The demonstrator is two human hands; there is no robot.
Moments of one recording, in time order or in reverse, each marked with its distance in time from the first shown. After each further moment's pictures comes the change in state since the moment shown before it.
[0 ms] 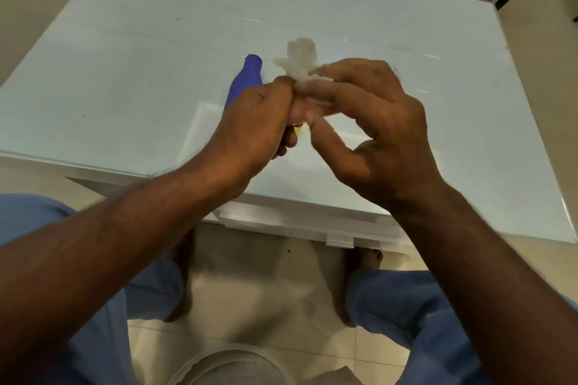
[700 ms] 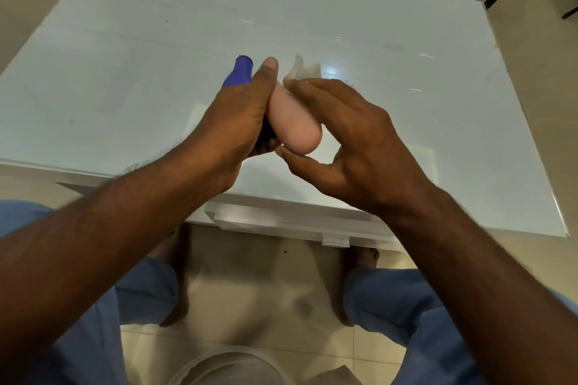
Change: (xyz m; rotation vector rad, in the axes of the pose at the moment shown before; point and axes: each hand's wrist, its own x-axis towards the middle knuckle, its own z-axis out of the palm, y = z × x) left_hand 0.010 0.005 -0.003 -0.207 0.033 -0.187; right_hand -0.007 -0.001 0.004 0.054 -0.223 0.101
